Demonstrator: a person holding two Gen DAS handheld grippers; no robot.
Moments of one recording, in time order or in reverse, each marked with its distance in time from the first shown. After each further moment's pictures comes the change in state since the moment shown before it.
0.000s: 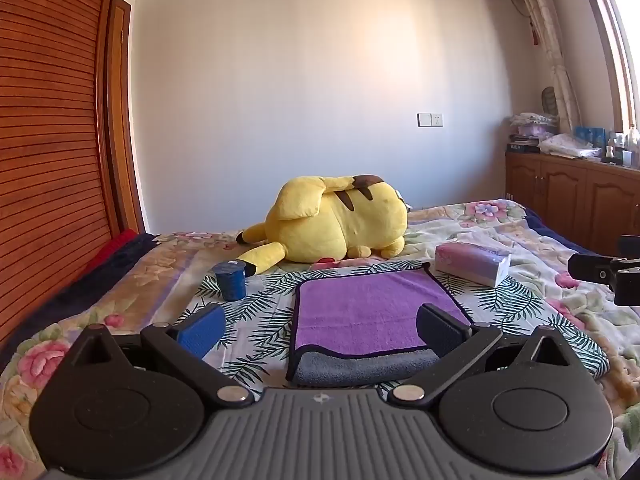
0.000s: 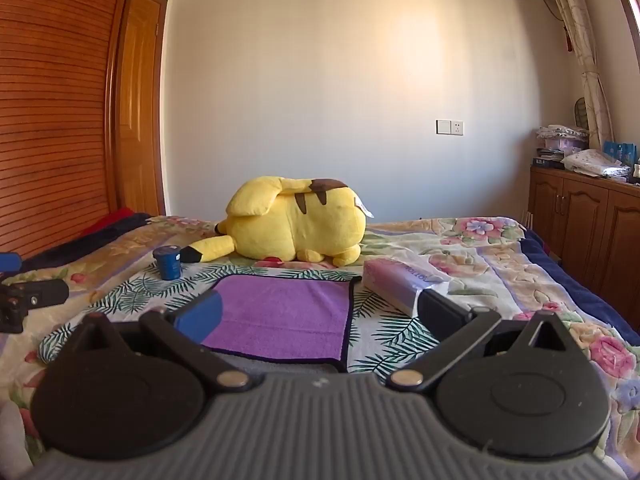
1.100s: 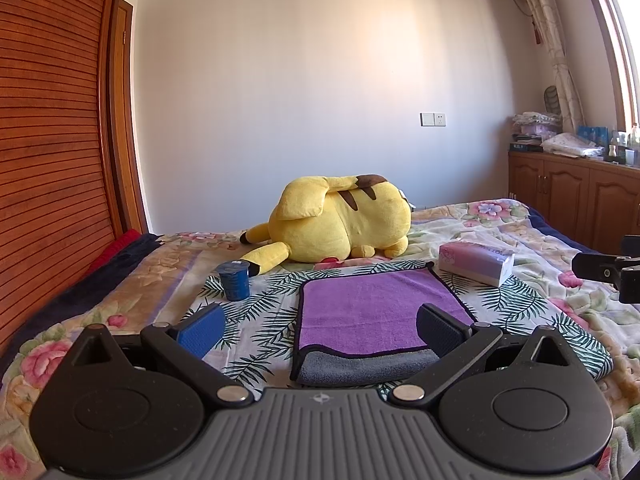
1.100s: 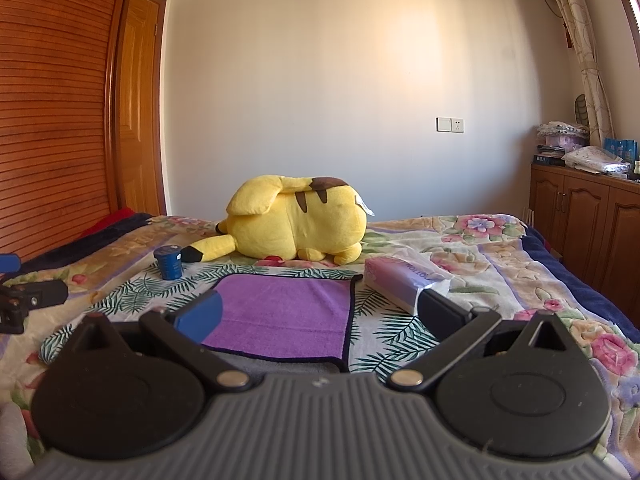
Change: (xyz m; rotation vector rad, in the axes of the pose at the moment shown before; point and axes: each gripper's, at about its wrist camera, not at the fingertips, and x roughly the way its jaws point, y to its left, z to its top) left arm 0.000 0.000 0.000 -0.001 -0.002 -0.001; right arm 0.001 0.000 0.001 0.005 0.001 0.002
